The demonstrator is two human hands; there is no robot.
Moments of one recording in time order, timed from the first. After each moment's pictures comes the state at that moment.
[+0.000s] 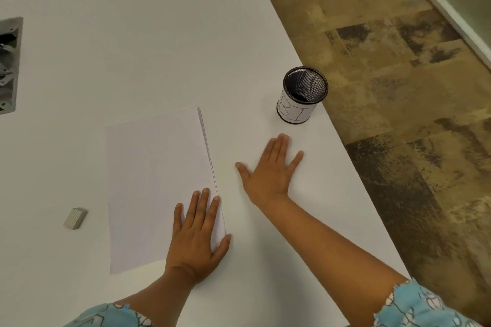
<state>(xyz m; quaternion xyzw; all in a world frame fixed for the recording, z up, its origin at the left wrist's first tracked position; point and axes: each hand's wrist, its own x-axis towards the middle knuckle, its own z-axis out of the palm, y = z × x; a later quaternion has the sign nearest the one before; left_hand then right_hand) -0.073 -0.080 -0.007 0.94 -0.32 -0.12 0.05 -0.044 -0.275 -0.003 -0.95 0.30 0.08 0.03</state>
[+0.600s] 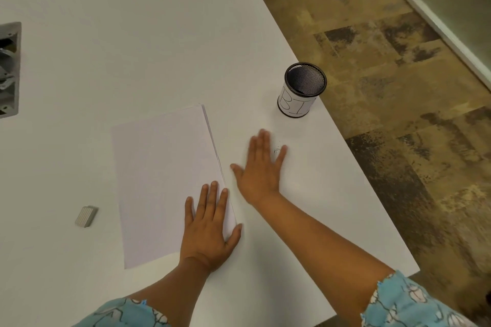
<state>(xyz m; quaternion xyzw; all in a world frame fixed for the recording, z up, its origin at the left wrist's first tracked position) -0.074 -0.078 -0.010 0.94 -0.33 -0.11 0.05 -0.045 -0.243 -0.008 -0.96 0.27 0.07 0.03</state>
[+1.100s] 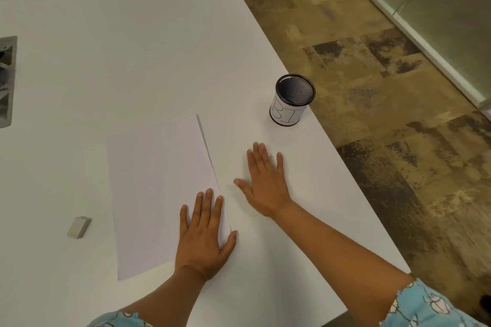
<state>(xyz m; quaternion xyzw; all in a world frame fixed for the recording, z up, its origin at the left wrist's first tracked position) -0.074 -0.077 -0.014 0.94 -0.33 -0.10 0.07 -0.074 -0.273 0.001 -0.98 0.14 0.02 0.12</state>
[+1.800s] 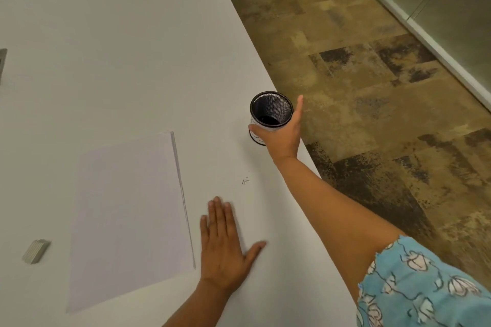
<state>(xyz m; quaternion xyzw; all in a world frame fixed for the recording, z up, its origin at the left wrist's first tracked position) -0.105 -0.194 -0.010 0.95 -0.25 -0.11 0.14 0.012 -0.407 0.035 -0.74 0.36 -0.25 0.52</state>
